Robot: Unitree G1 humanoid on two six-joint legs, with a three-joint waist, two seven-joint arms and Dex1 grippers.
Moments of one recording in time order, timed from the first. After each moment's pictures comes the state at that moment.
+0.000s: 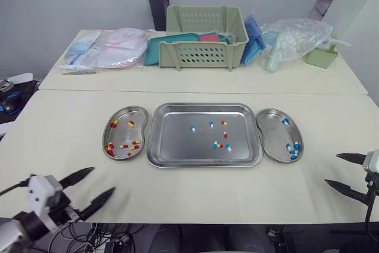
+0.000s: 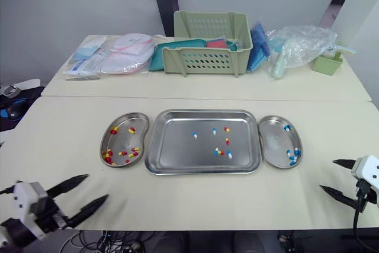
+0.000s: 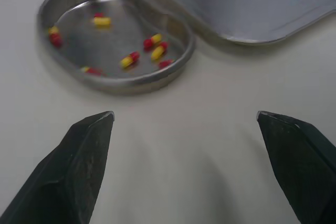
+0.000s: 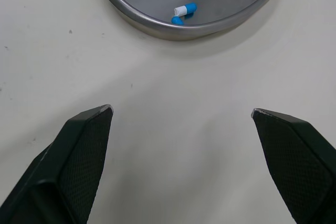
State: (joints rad) left arm 0.55 0.59 0.51 -0.26 -0.55 0.01 -1.07; right arm 0.34 -0.94 -0.53 -0.02 0.28 0.01 1.18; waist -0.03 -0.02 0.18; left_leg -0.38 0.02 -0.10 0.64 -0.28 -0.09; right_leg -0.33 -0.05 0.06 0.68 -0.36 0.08
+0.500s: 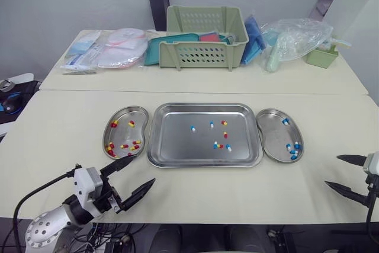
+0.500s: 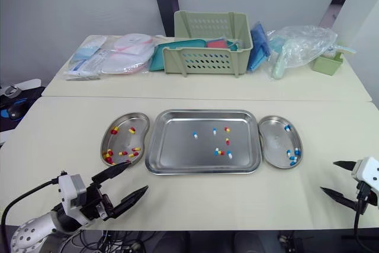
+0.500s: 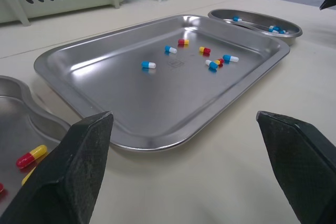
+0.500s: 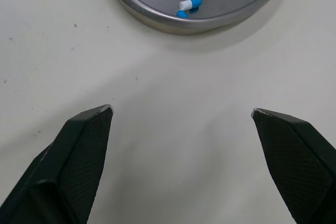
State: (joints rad) left arm 0.41 0.48 0.30 -0.30 -0.51 -0.07 -1.03; right arm 0.37 -0.94 -0.53 -0.01 0.28 -0.01 1.17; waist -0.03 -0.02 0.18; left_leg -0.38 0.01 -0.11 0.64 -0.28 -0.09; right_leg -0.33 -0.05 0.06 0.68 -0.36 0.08
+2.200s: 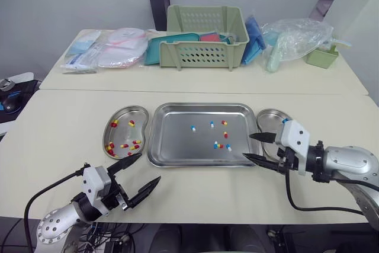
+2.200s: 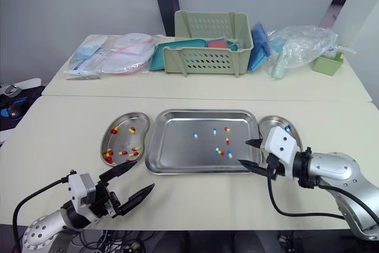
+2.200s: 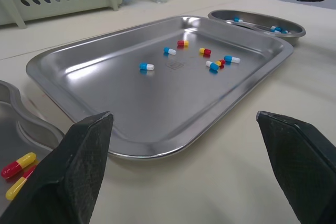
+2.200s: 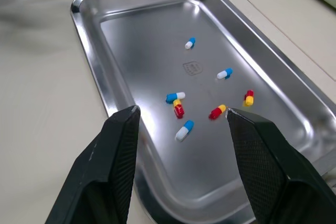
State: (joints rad) left arm 0.38 0.49 0.24 -0.27 -0.49 -0.12 -0.99; right arm -0.15 -0.81 0.03 -0.65 0.43 0.65 0.78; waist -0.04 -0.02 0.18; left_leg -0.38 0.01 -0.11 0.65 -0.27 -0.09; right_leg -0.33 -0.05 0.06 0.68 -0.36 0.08
